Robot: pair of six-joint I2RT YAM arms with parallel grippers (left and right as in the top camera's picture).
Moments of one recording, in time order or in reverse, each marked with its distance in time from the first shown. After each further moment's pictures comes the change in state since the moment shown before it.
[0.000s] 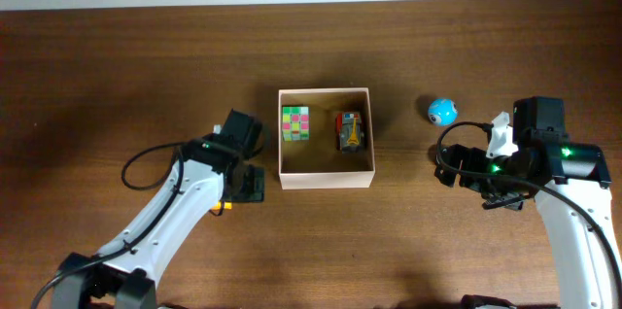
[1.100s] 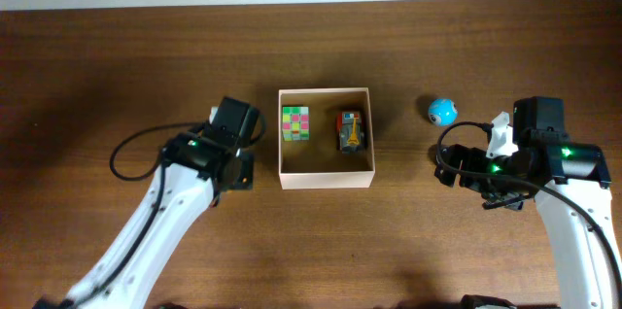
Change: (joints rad) left arm -0.033 -0.113 0.171 -0.140 0.003 0.031; right arm 0.000 0.000 0.000 0.001 0.000 0.001
